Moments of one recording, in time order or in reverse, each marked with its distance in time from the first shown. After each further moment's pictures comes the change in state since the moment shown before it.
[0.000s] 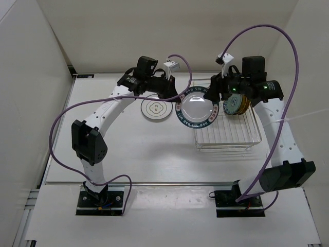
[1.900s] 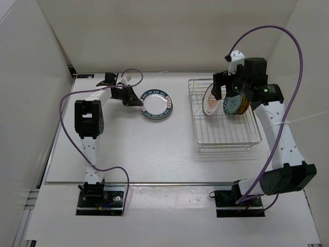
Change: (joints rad) left arm 0.491 0.491 -0.015 0.054 0.098 -0.281; right arm -0.015 -0.031 -0.071 0.107 0.405 0.099
